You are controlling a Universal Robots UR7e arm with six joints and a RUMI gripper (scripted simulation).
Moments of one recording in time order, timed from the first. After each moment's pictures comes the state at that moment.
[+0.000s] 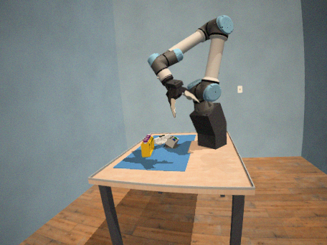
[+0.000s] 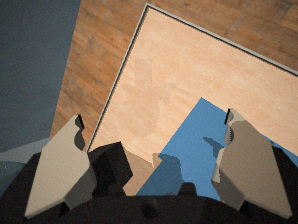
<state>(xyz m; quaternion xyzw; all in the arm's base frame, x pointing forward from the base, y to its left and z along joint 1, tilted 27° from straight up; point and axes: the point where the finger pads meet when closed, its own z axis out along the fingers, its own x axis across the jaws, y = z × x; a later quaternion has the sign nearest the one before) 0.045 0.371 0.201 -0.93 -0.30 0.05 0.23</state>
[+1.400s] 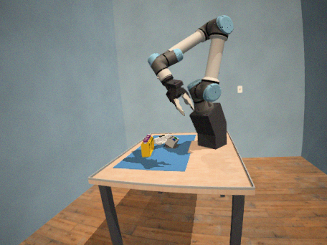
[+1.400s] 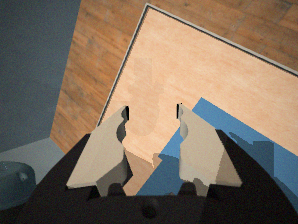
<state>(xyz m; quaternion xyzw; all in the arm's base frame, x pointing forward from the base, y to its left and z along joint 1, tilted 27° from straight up) 0.045 0.371 0.201 -0.93 -0.30 0.05 0.23</state>
